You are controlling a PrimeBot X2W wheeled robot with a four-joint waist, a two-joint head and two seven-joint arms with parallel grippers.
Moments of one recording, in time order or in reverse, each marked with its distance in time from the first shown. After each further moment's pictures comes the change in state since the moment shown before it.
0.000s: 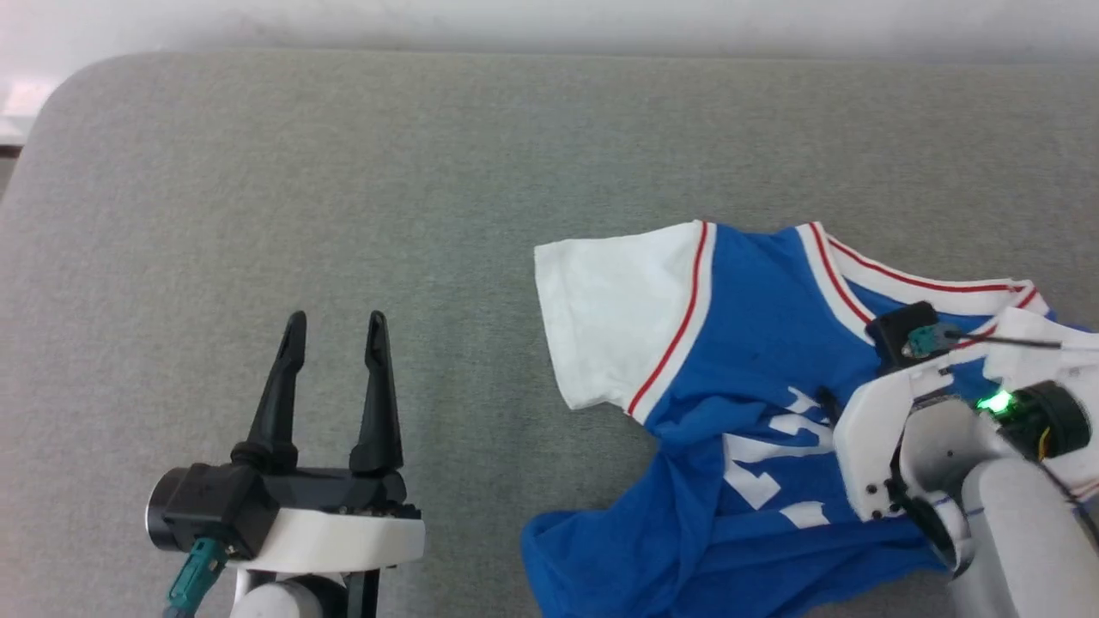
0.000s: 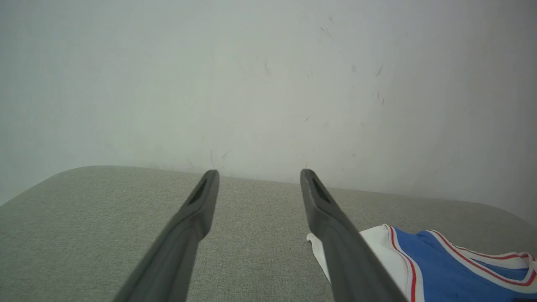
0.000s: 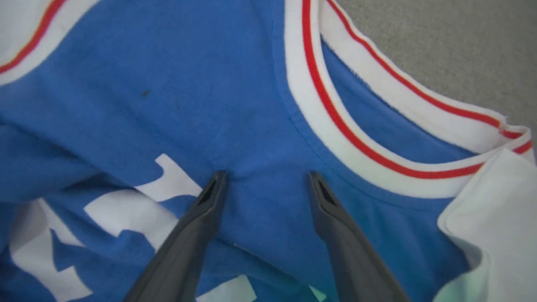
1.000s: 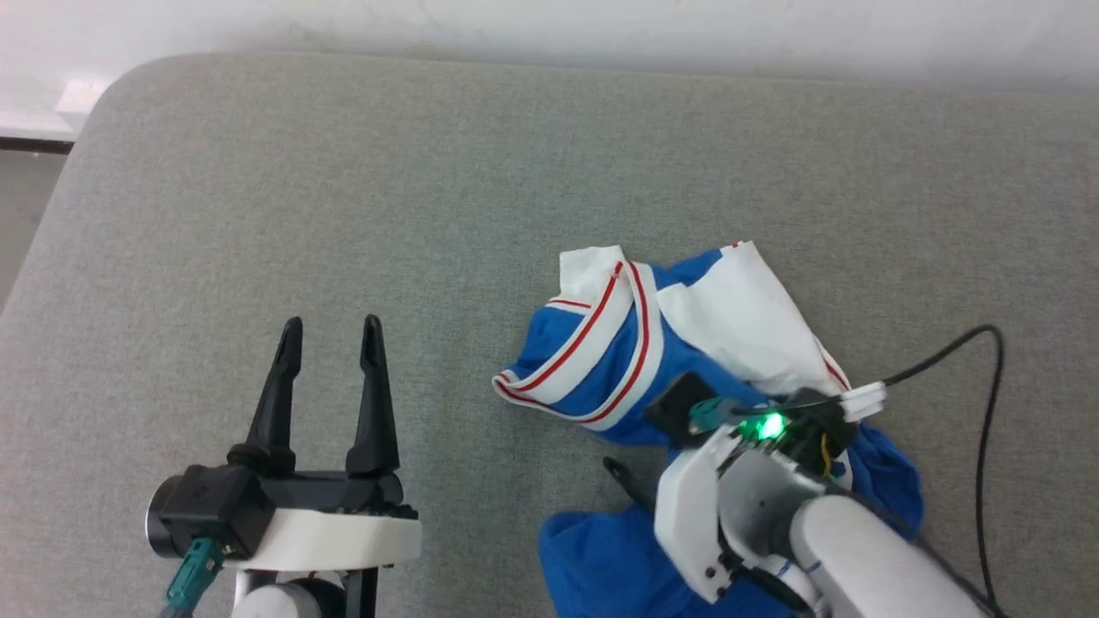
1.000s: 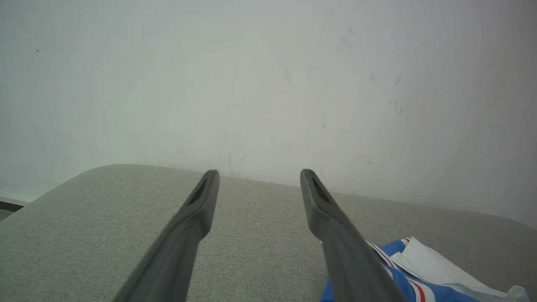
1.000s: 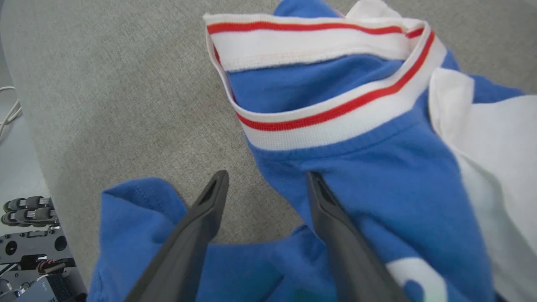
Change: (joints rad) left arm 0.001 -0.001 0.002 0.014 -0.019 0.014 0.000; right arm -0.112 -0.032 0.536 0.037 0.240 -0.001 -0.147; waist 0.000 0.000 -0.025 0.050
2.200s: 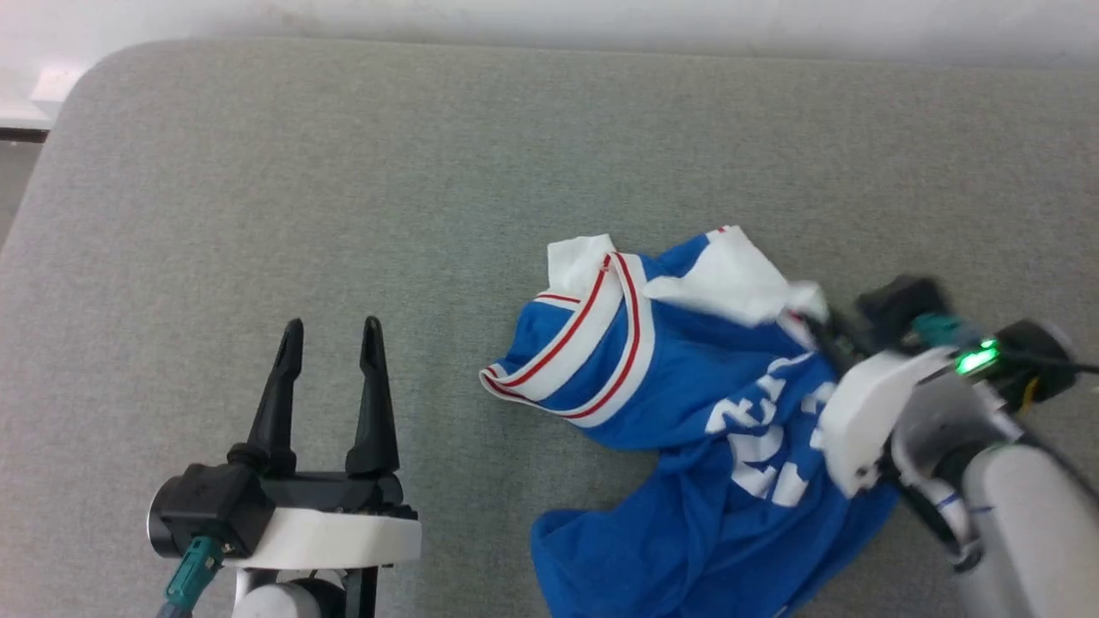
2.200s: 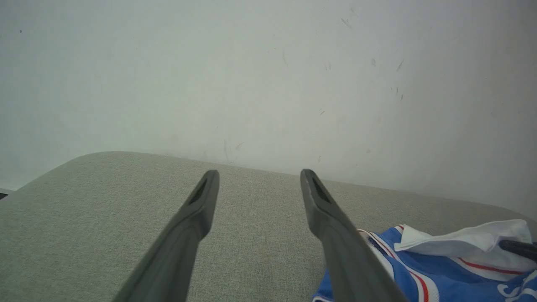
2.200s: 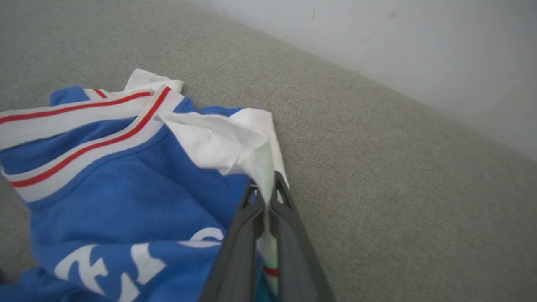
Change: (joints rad) left arm 0.000 0.000 0.002 0.011 -0.008 -0.005 0.000; right arm 0.083 -0.050 -0.402 -0.174 -0.153 0.000 -0.065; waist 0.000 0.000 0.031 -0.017
